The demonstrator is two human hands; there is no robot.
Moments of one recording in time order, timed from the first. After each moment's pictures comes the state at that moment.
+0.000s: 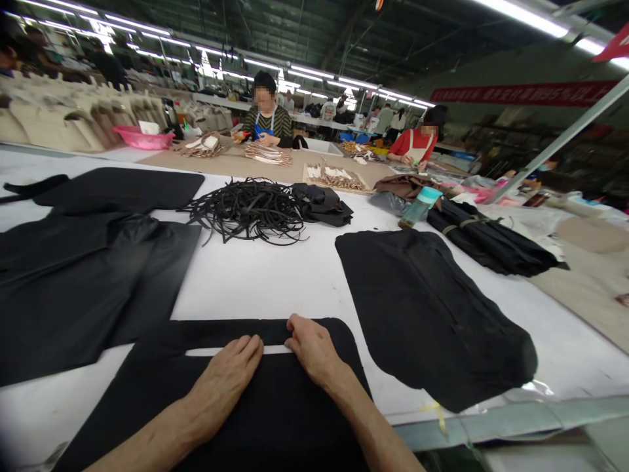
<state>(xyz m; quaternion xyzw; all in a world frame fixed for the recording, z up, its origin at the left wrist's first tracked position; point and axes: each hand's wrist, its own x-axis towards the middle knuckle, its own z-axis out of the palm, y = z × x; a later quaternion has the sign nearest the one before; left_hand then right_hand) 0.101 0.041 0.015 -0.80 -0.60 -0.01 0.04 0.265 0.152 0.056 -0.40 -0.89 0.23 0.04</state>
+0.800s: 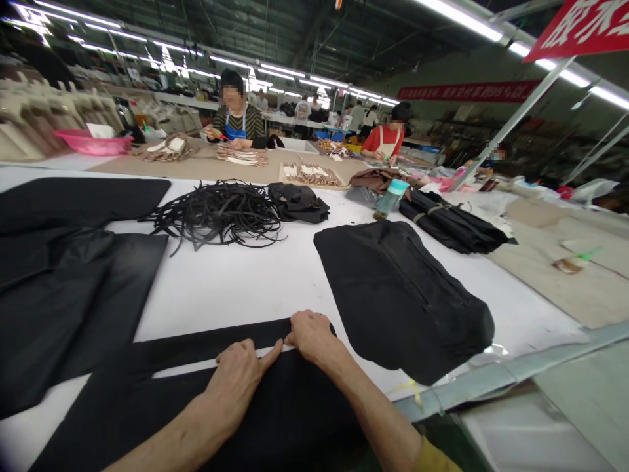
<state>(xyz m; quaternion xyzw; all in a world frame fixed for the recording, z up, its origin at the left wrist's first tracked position) 0.154 0.063 0.033 -0.74 -0.62 0.16 0.17 0.276 0.179 0.081 -0.51 -0.83 0.17 -0.13</state>
